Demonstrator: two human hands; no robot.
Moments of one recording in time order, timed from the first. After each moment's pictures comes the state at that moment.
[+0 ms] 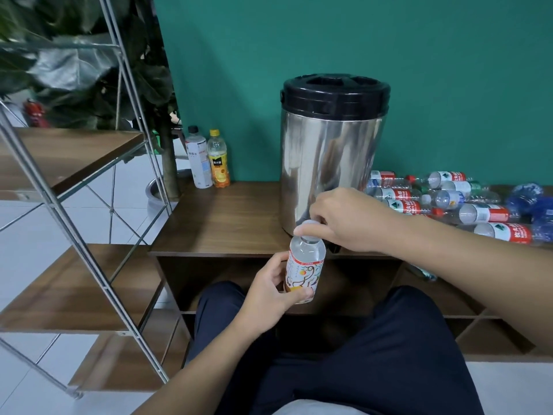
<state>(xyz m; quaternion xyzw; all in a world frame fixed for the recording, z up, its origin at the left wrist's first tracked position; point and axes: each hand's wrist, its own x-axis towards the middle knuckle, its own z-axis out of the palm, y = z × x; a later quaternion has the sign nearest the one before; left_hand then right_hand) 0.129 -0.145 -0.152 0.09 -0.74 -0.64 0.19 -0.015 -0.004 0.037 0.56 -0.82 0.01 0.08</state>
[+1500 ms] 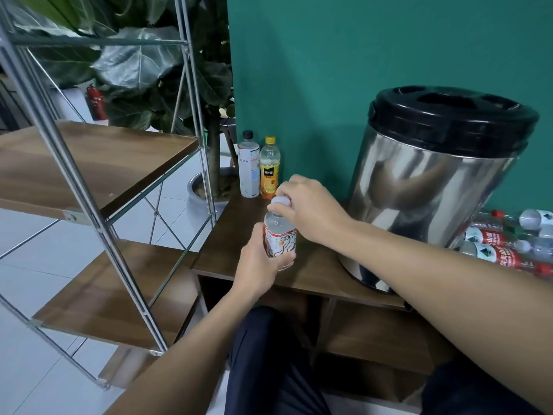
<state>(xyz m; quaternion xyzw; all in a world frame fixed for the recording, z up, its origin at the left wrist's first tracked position) 0.090 -0.324 -0.125 0.27 -0.78 -0.49 0.29 -0.028 -0.233 0.015 0.56 -0.79 0.22 0.07</state>
